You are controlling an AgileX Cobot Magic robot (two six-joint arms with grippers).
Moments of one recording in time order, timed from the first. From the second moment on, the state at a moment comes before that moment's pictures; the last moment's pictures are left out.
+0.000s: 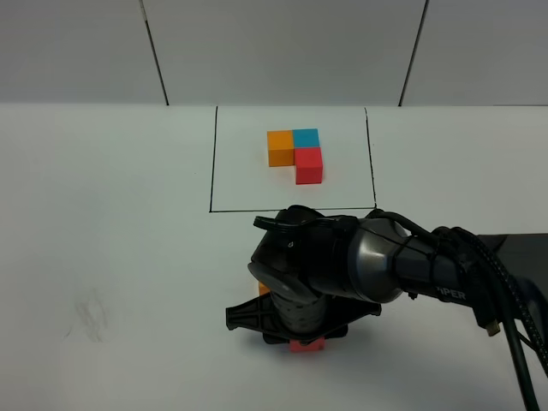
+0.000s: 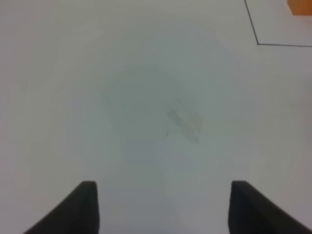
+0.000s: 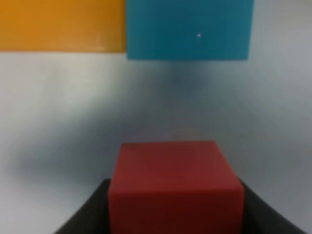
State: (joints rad) left arm 0.05 -0.01 -0.50 -0.05 1.08 -0.01; right arm 0.87 2.04 -1.30 -0.23 0.86 1.03
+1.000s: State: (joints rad) left arm 0.05 -0.01 -0.50 -0.05 1.08 -0.01; right arm 0.87 2.09 -1.31 -0.28 0.76 1.08
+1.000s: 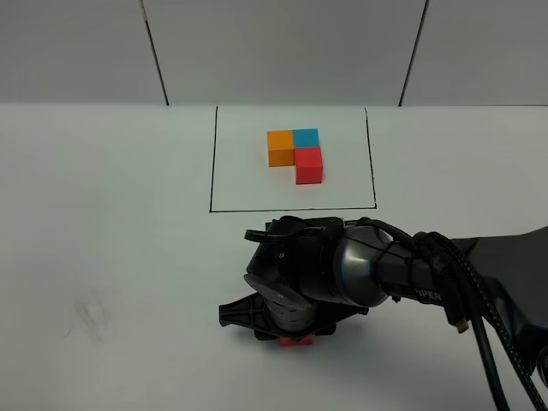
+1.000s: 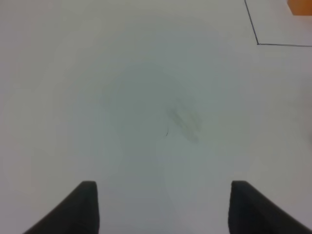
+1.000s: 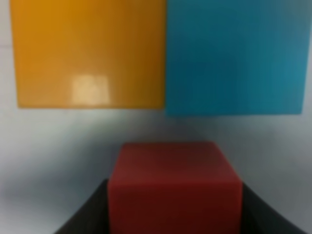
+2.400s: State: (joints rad) left arm 0.05 -0.01 -0.50 -0.05 1.08 -0.01; right arm 0.86 2.10 -1.31 -0.39 0.77 1.22
